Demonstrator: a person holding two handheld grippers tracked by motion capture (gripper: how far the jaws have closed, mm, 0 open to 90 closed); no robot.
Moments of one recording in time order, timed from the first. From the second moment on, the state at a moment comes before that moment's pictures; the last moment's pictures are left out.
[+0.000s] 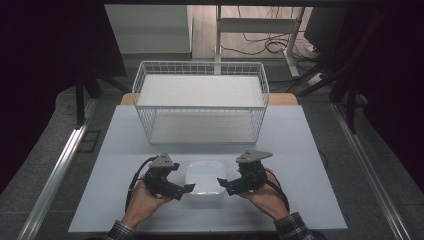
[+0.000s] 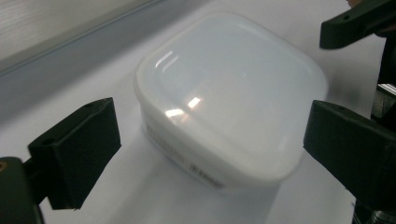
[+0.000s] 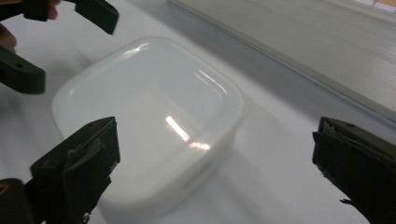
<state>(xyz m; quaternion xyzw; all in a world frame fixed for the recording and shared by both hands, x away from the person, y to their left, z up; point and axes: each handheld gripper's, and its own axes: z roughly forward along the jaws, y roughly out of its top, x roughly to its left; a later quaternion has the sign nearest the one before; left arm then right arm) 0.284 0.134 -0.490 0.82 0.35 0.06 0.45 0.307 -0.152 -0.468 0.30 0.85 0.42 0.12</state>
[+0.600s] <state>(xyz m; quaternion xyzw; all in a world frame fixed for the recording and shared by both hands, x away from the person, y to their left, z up) 0.289 0.133 -0.513 0.81 0.36 -0.02 0.47 0.314 -0.141 -0.489 0.33 0.86 0.40 0.01</state>
